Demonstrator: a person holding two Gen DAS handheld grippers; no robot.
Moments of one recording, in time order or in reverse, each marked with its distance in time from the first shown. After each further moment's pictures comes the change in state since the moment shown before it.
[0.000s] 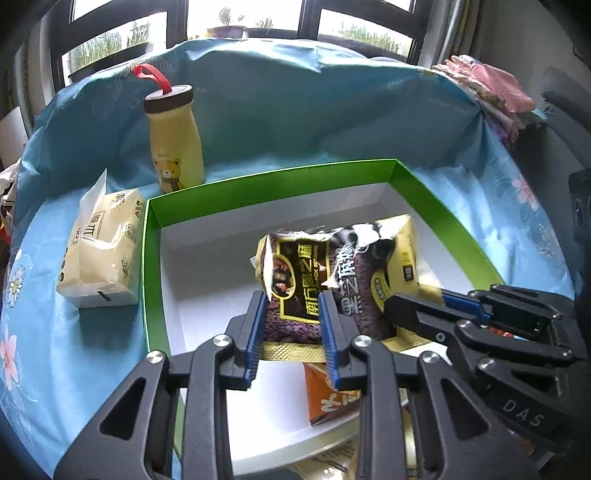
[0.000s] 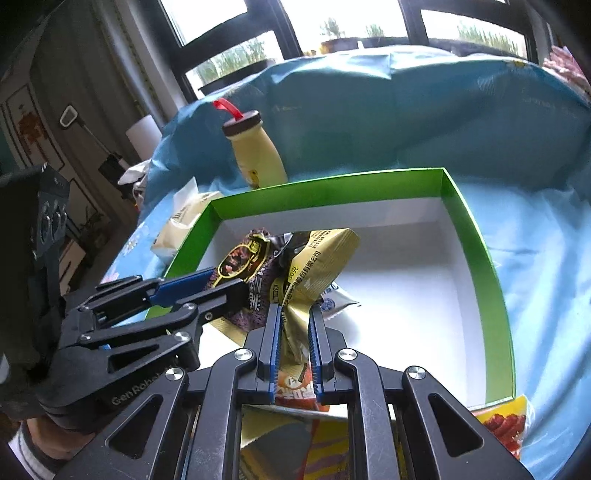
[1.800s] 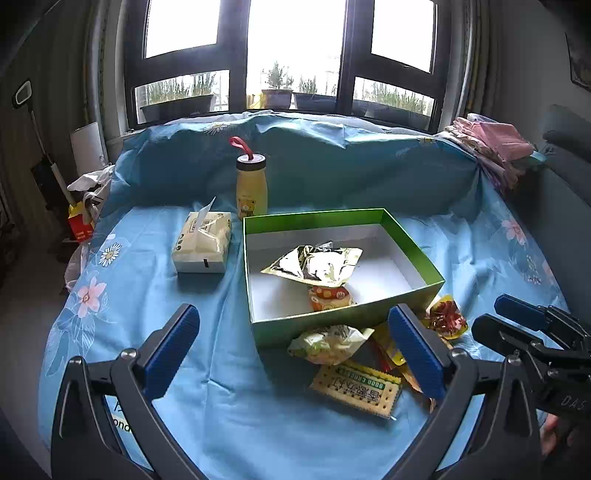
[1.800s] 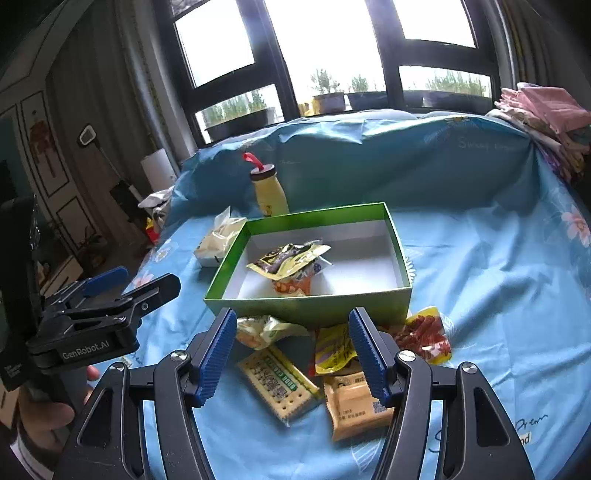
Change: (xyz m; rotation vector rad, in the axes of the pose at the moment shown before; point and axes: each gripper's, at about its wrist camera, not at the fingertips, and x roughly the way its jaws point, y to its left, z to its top) left arm -0.170 -0.031 -0.077 -0.093 -0.233 0.164; right arm -0.169 0.042 -0.082 -0.021 -0.190 -0.079
